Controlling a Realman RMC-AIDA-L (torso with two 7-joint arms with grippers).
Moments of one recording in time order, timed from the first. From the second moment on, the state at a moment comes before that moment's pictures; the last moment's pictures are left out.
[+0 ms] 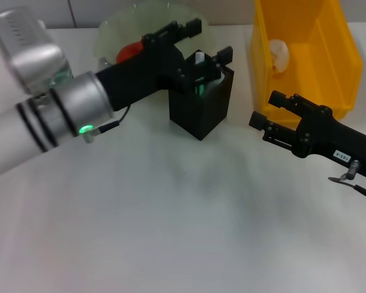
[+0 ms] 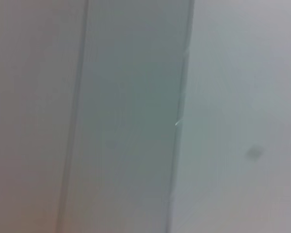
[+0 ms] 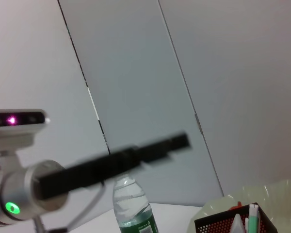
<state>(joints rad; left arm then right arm) -0.52 -2.05 1.67 0.54 0.68 1.18 -0.91 0.41 2.08 -0.85 -0.30 -1.45 -1.49 1.01</state>
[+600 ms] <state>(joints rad) -0.26 -1.93 1.26 0.55 1.12 1.83 -1.10 0.42 2.08 -0.85 -0.35 -1.57 -1.65 1.03</state>
